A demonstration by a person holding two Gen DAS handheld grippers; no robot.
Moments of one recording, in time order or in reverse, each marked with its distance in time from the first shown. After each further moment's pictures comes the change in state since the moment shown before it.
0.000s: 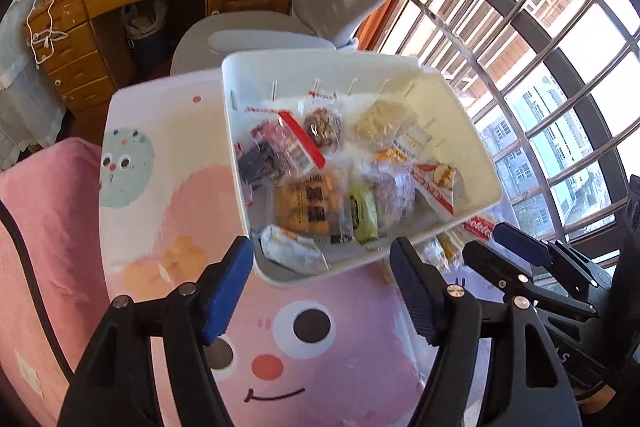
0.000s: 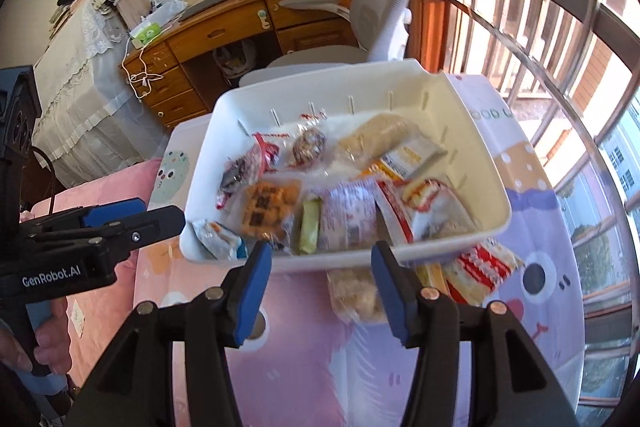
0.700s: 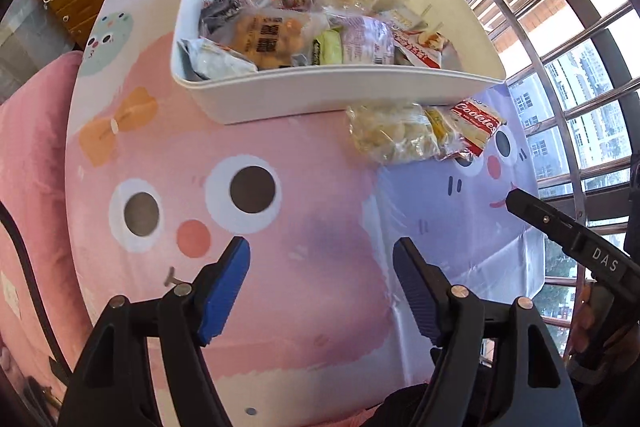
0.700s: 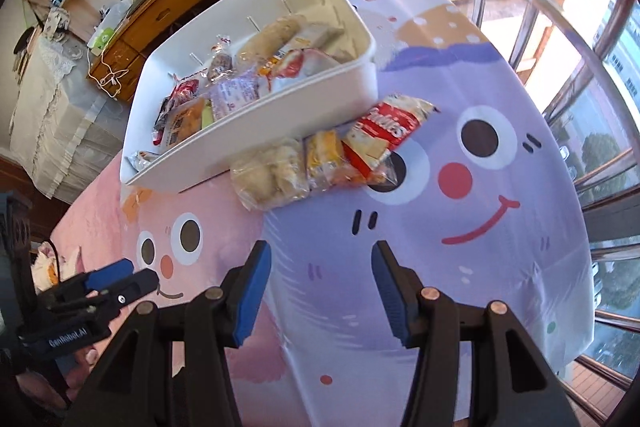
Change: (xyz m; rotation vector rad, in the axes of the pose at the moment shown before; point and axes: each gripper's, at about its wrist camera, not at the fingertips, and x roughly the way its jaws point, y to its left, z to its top) left arm 0.036 -0.064 -0.103 -0.085 0.209 0.063; right arm -0.006 -0.122 -0.075 0.235 0.218 0.065
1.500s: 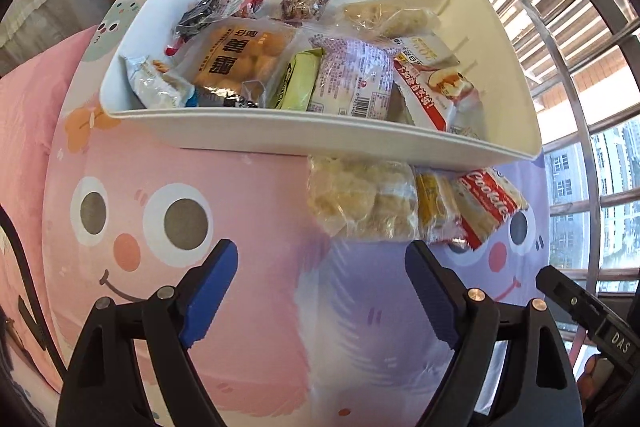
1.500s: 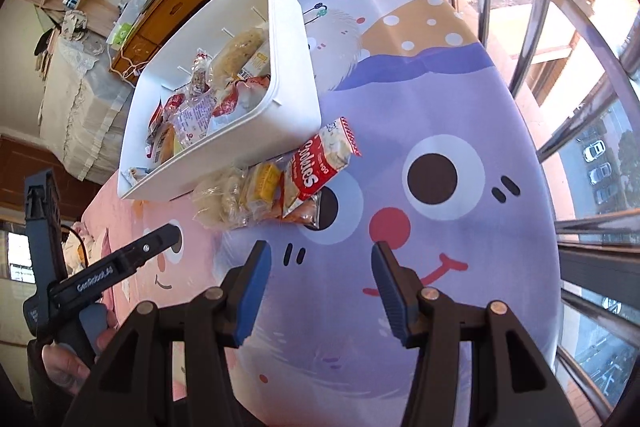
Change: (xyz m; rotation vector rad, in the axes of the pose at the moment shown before) left arm 0.049 -0.058 0.045 -0.237 -0.065 0.122; right arm 0.011 -0.088 0.057 -0.053 0.102 0.149
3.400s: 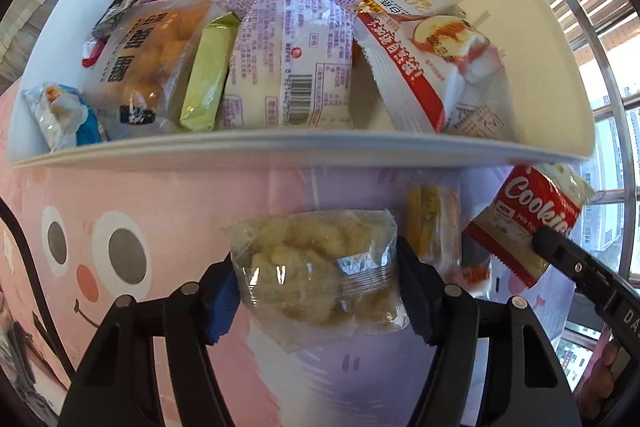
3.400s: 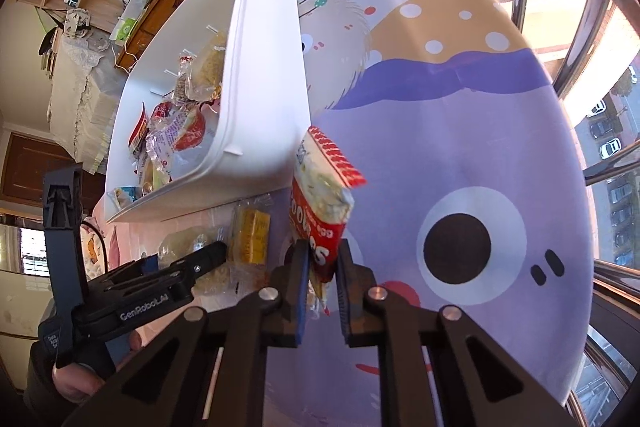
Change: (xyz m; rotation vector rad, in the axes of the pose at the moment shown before) left arm 0.101 -0.091 0.056 0.004 0.025 0.099; right arm 0.049 -0.016 0.041 -0.010 0.031 0.059
